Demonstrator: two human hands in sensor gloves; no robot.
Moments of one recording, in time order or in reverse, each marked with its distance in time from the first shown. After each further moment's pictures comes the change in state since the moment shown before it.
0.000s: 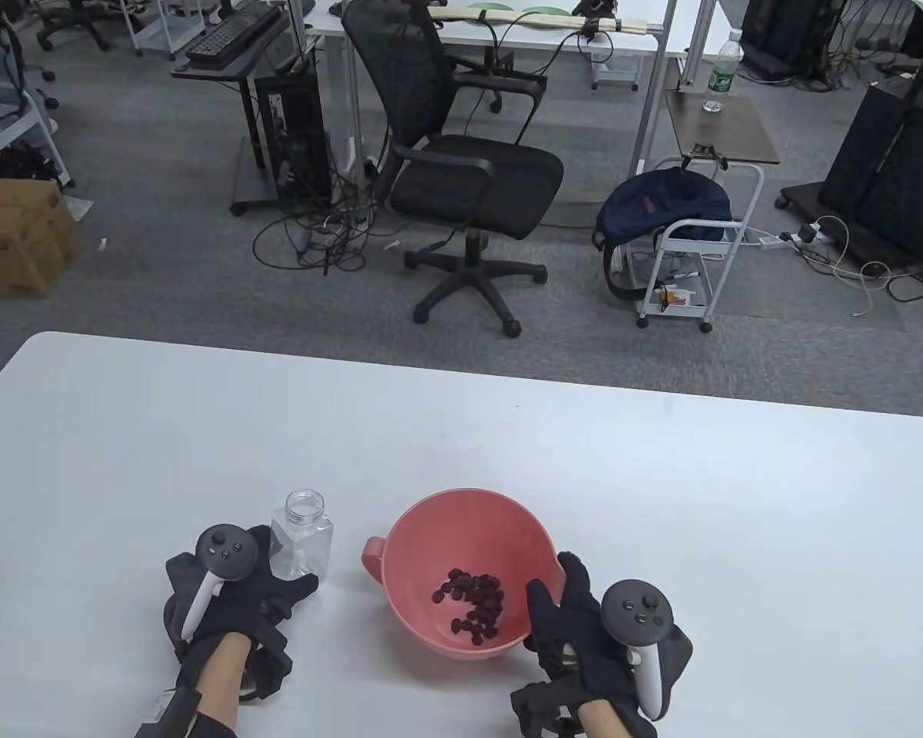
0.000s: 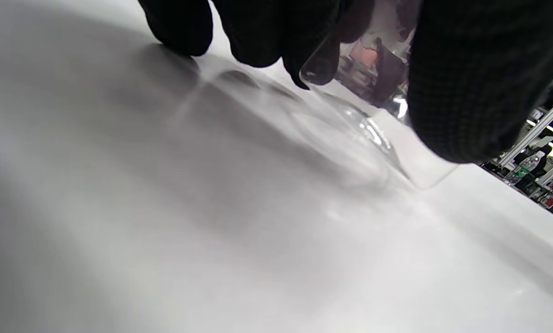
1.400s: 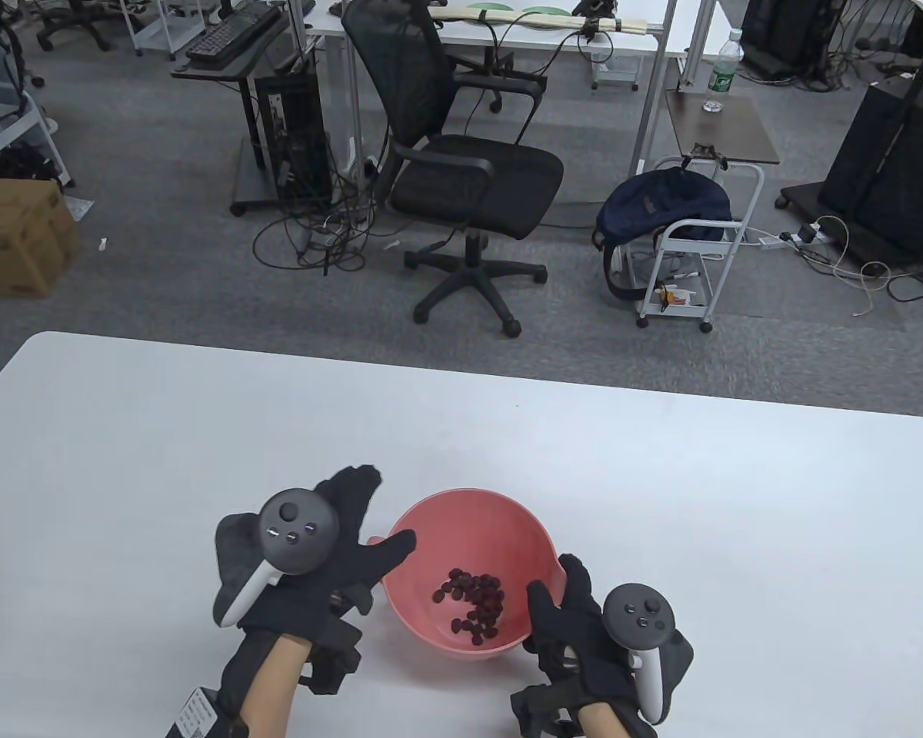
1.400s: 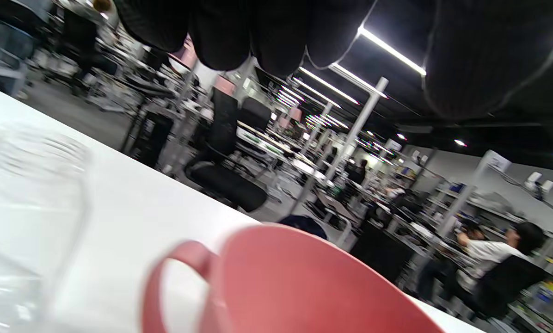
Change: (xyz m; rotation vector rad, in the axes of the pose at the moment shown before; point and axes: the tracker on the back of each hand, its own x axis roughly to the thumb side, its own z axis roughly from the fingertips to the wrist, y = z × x) left_hand 0.185 0.090 0.136 0.083 -0.505 -0.010; right_hand -0.002 0.001 0.001 0.001 0.010 -0.020
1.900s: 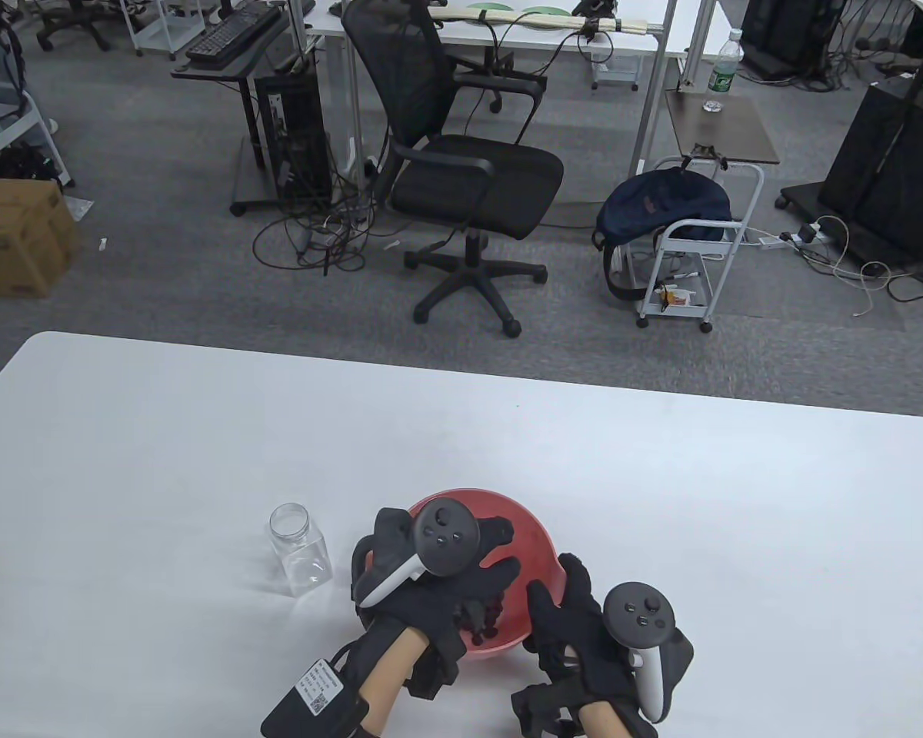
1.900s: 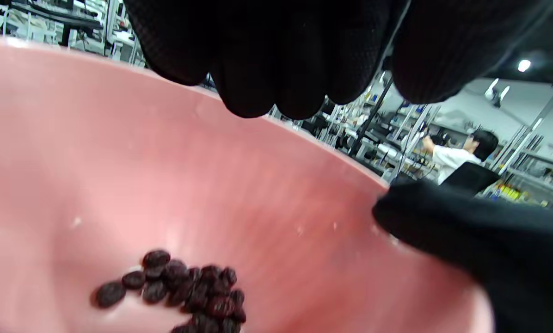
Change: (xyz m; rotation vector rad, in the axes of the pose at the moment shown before) left_hand 0.056 -0.099 -0.044 -0.221 -0.084 -0.107; right_hand 0.000 0.000 -0.001 0.006 -0.002 0.002
